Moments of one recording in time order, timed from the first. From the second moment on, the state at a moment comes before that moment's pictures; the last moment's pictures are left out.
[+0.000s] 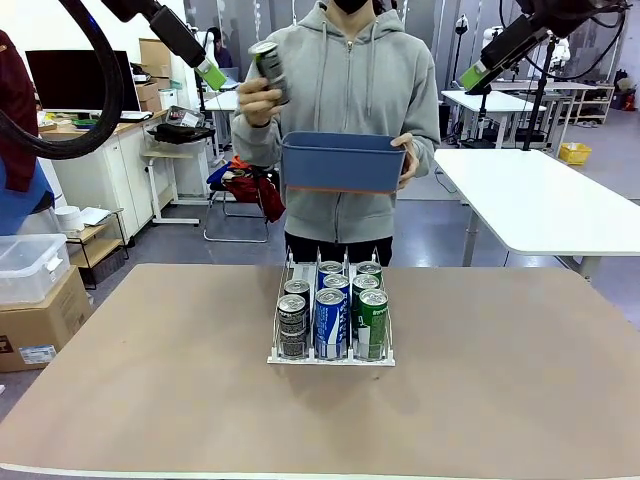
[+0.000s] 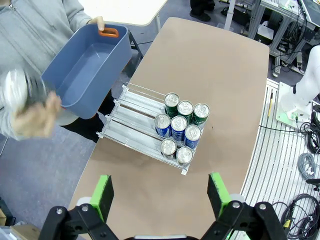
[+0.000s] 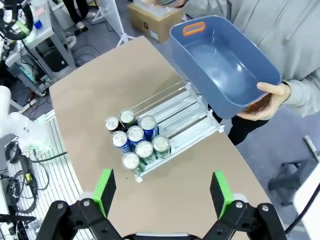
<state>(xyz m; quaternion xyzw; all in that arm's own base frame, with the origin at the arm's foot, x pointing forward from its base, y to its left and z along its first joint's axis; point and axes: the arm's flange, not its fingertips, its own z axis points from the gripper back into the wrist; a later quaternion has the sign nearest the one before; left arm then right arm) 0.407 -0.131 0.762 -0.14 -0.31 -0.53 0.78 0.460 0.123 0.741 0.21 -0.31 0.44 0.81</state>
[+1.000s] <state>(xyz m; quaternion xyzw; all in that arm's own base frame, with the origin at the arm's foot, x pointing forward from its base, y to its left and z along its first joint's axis) 0.407 -0.131 0.762 -0.14 -0.31 -0.53 0.78 0.447 0.122 0.746 0.21 -0.32 0.44 0.81</state>
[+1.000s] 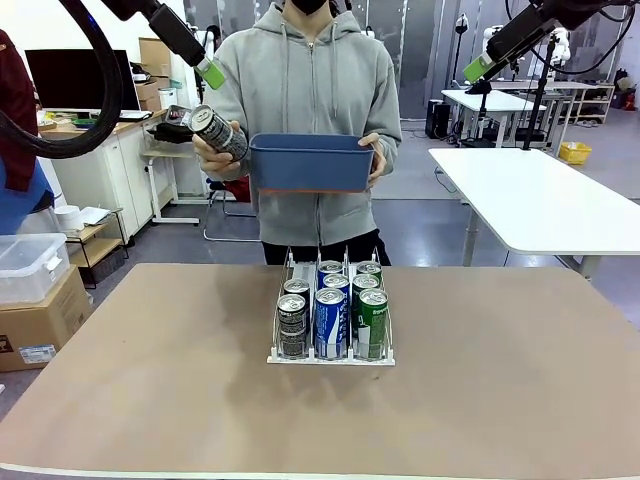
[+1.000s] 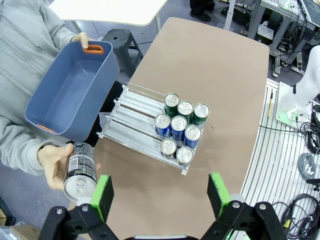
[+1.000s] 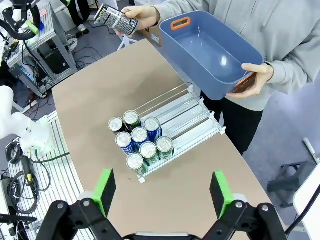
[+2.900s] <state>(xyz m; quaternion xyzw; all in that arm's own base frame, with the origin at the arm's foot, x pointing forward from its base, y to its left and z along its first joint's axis) 0.410 -0.131 0.763 -0.11 -0.32 -0.53 0.78 0.447 0.122 0.746 0.21 -0.32 0.44 0.81</state>
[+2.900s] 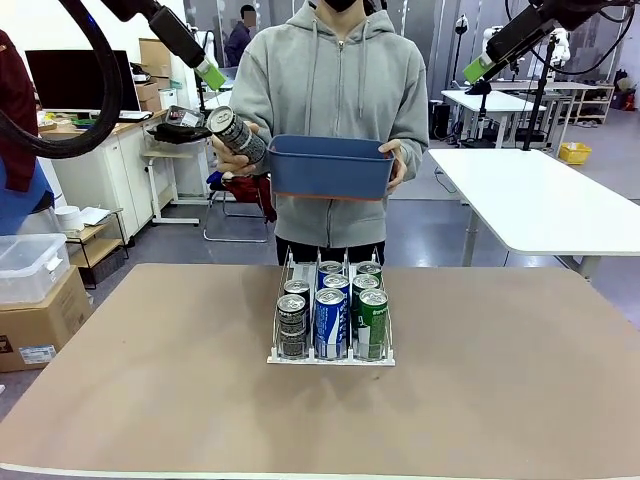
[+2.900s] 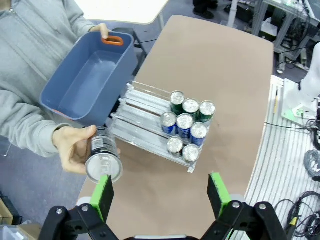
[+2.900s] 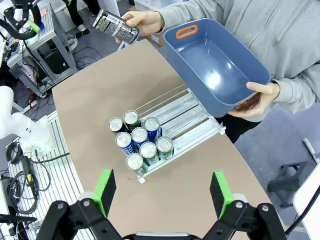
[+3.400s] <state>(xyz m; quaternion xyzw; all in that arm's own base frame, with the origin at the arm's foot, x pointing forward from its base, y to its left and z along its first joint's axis) 0.442 -0.131 0.744 -0.03 -0.36 -0.51 0.78 0.447 0.121 0.747 0.21 -0.32 0.44 0.81</state>
